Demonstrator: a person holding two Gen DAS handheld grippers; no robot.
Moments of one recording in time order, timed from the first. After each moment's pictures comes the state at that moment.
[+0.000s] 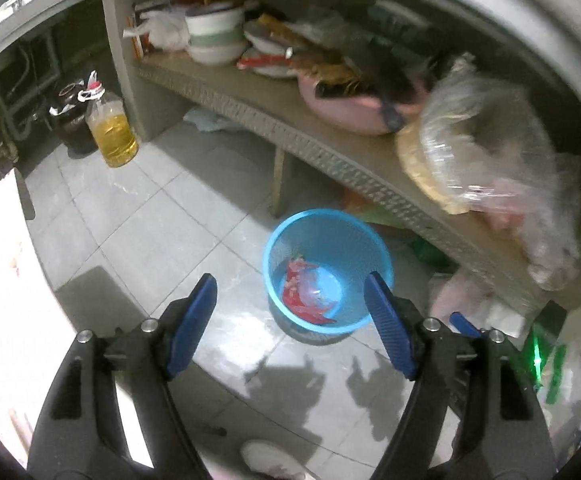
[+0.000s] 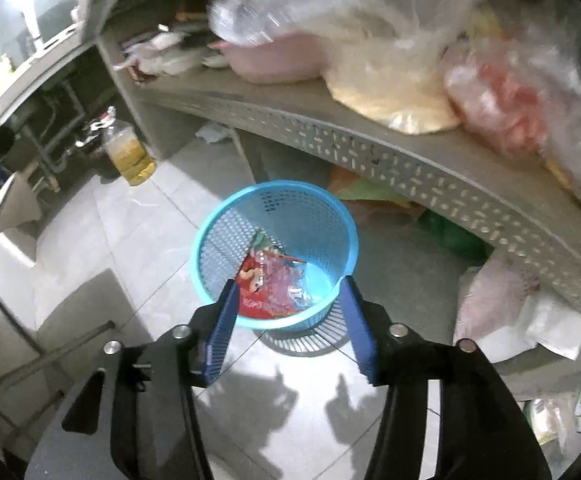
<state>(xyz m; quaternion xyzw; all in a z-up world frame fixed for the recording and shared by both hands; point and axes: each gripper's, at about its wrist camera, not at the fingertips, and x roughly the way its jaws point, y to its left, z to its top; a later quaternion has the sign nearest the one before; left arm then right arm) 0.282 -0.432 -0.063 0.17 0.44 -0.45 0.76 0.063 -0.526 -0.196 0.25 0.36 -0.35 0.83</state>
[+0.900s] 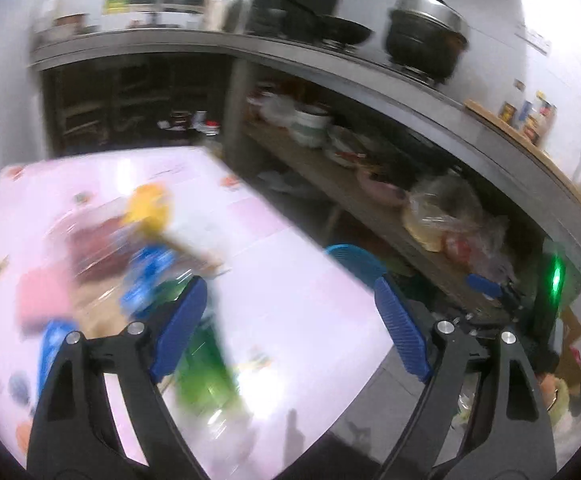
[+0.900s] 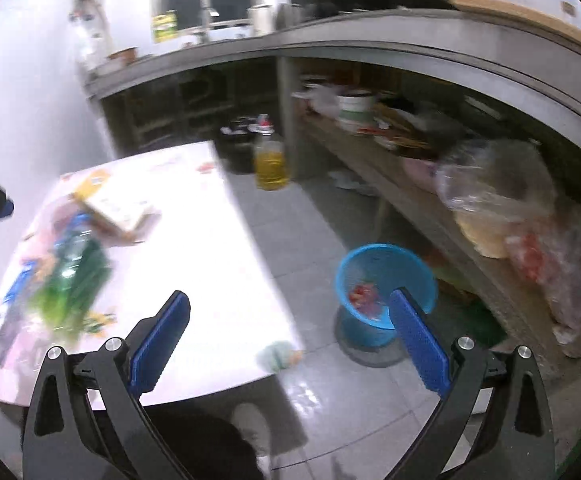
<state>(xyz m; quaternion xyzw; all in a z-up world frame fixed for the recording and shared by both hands) 0.165 -0.052 0.042 0.00 0.34 -0.37 0.86 0.033 -0.305 -0.021 0.10 0.33 -0.17 0.93</state>
